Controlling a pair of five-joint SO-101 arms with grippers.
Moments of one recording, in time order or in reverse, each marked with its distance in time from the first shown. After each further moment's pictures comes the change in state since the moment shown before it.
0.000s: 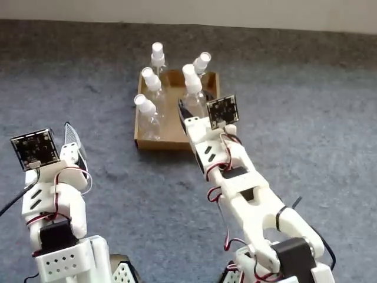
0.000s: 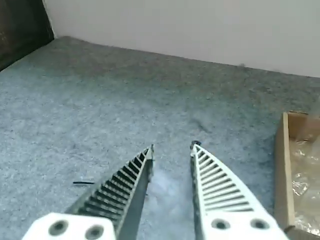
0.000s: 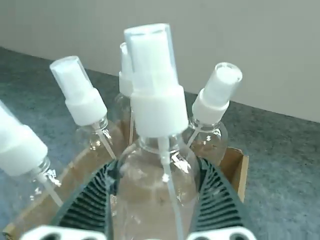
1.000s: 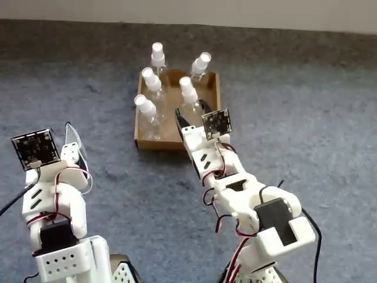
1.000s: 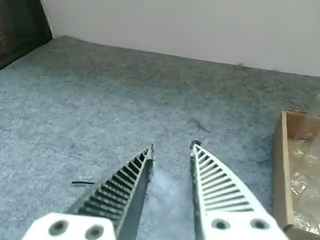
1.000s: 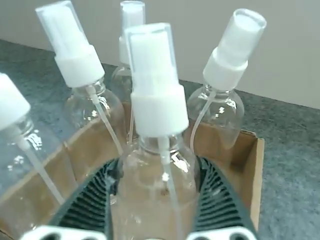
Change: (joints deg) left arm 0.3 0.1 0.0 0.0 0.0; right arm -0.6 20.5 -0.1 -21.1 -0.1
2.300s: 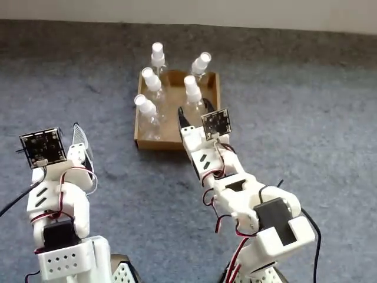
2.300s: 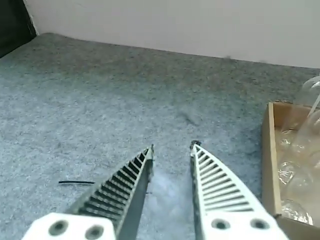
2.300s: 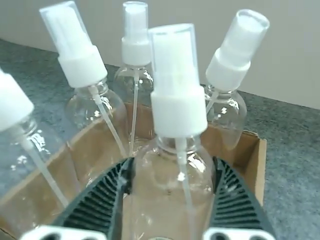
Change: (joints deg) left arm 2.6 0.0 1.3 -0.4 0.0; right arm -0.3 0.0 0.0 -0.2 0.0
